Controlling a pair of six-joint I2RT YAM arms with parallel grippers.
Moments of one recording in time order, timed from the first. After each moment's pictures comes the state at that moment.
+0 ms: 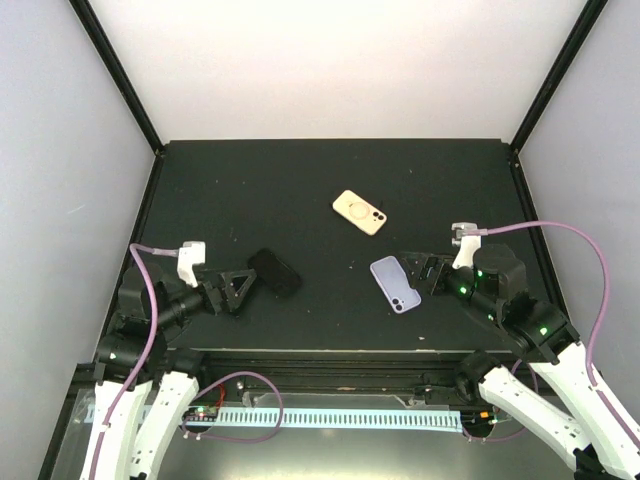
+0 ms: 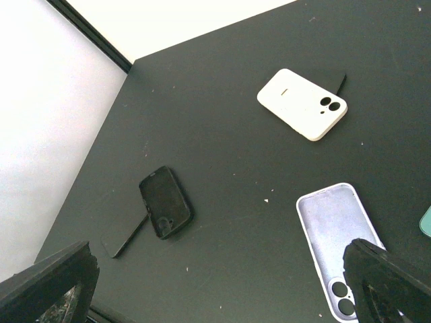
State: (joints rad) left arm -0.15 0.37 0.77 -0.81 0.58 -0.54; right arm 0.62 0.59 0.88 -0.75 -0.01 0.61
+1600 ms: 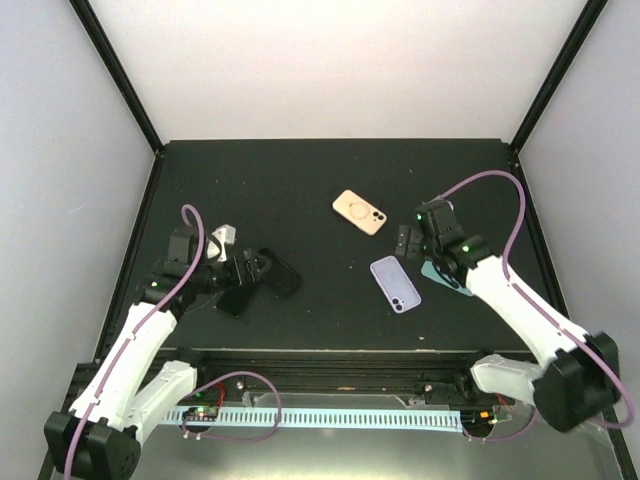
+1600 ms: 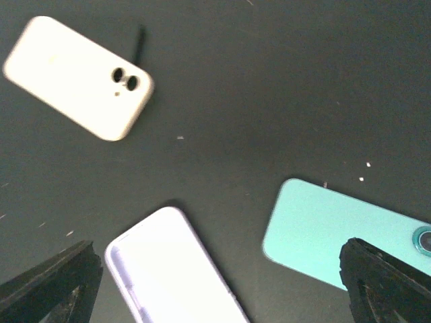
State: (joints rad) left arm -0.21 0.81 0.70 -0.68 0.49 -0.56; right arm 0.45 1.18 0.90 -0.63 0.24 0.51
